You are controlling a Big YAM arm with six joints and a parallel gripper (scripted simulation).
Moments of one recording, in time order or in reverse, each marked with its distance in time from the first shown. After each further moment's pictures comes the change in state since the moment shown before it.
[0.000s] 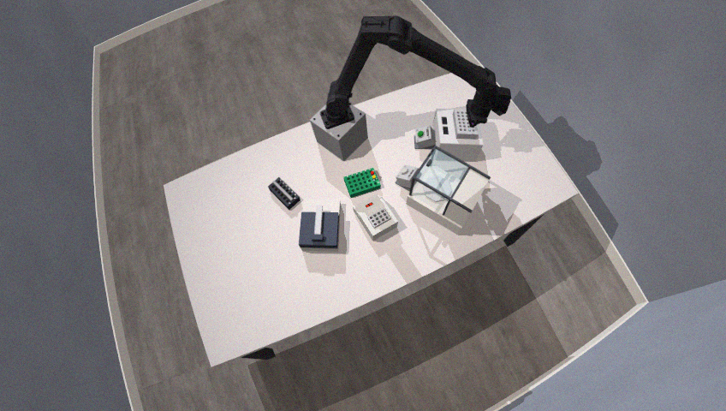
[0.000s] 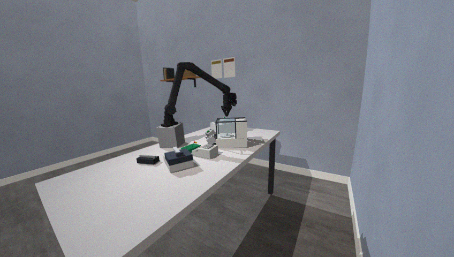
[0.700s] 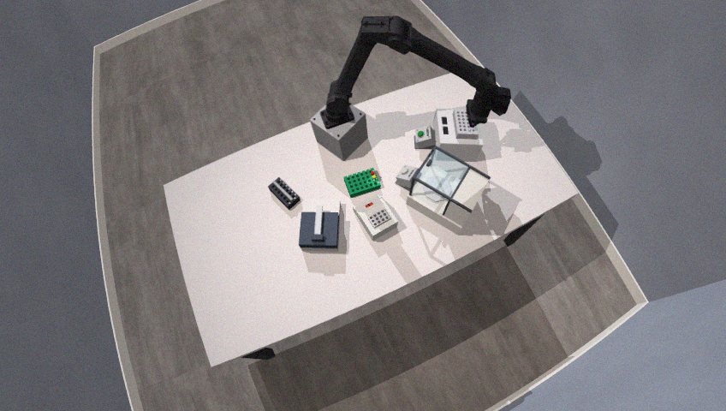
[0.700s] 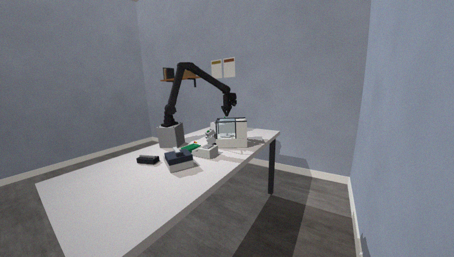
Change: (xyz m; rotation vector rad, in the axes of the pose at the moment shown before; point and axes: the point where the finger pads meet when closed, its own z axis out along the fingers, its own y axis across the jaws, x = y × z) arm 0.000 0.000 0.000 0.000 0.000 0.000
